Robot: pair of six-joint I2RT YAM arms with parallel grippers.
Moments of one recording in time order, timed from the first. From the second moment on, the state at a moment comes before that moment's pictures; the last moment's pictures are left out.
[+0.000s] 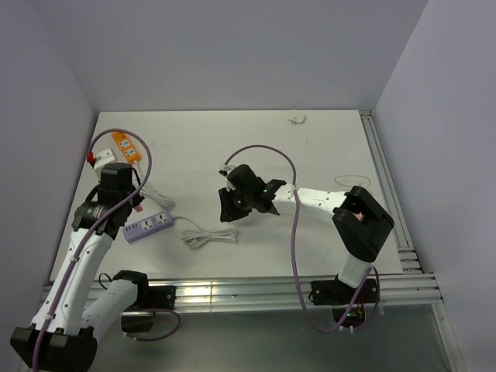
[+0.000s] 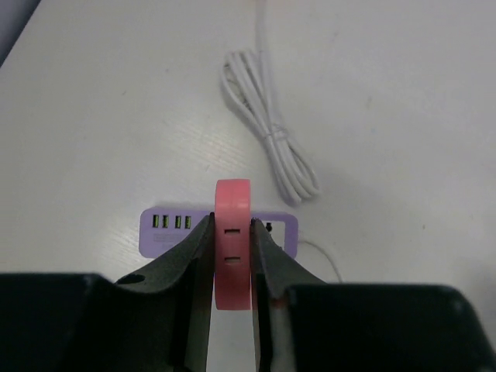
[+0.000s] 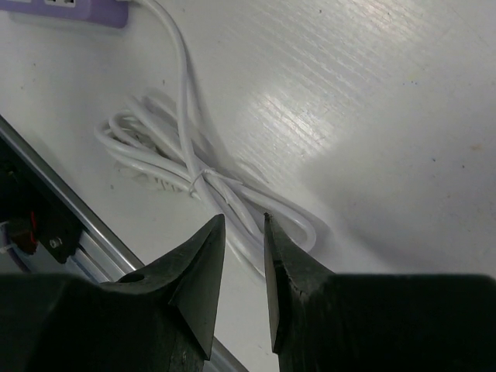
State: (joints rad) left arm -0.18 0.88 0.91 -0.80 -0.47 -0.59; right arm 0.88 1.71 1.10 -0.25 -0.20 0.51
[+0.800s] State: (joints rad) left arm -0.17 0.79 0.80 -0.73 0.36 0.58; right arm 0.88 1.49 0.90 -0.14 -0.26 0.49
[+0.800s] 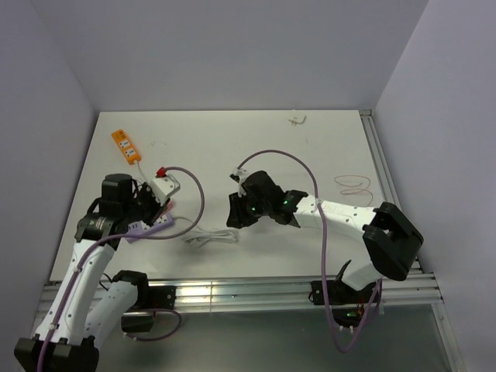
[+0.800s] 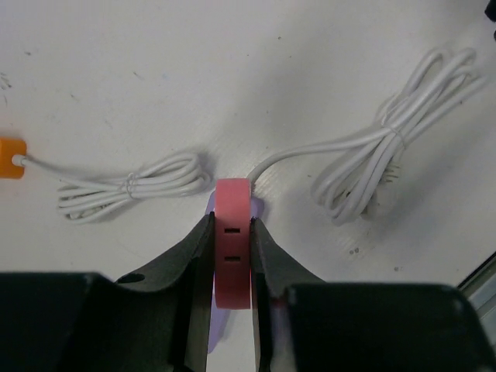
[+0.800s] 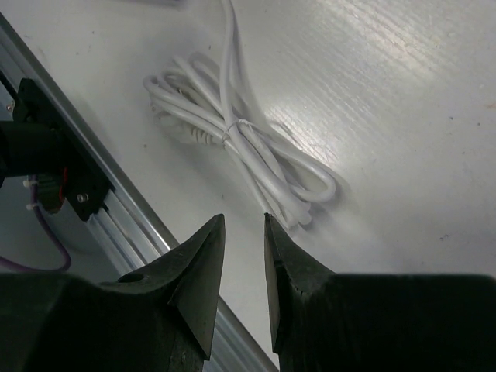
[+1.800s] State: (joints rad) left arm 0.02 0.99 0.71 -0.72 0.56 0.79; right arm 0.81 1.40 0.81 -0.07 -0.34 0.51
